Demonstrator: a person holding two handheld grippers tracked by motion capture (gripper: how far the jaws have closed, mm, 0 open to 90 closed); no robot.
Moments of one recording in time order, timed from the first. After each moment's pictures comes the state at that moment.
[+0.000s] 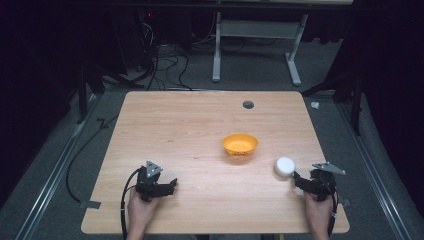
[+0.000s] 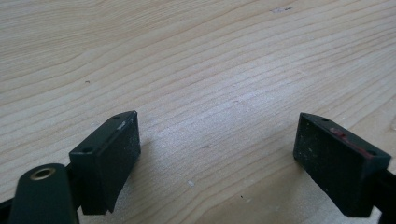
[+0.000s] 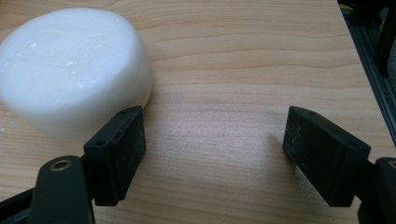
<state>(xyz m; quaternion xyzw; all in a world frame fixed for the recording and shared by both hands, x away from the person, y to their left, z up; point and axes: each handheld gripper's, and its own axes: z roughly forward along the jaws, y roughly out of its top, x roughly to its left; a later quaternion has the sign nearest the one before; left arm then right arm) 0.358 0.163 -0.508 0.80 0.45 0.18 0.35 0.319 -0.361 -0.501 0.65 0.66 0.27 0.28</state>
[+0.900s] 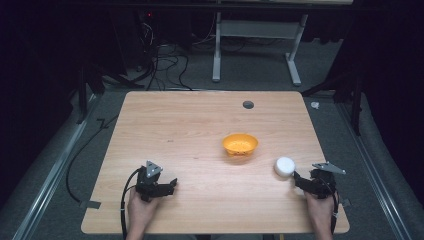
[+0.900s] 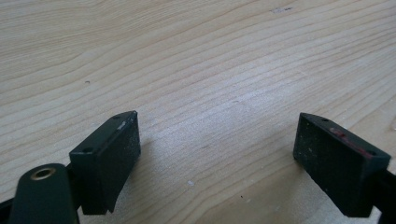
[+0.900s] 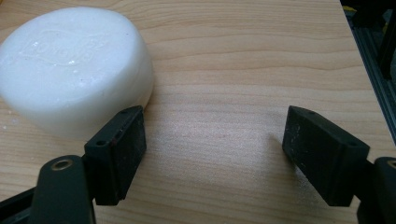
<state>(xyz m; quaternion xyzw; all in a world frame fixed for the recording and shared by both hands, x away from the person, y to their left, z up) 0.358 0.163 -0.508 0.80 0.45 0.18 0.35 0.320 -0.362 -0.501 0.64 0.66 0.27 0.28</state>
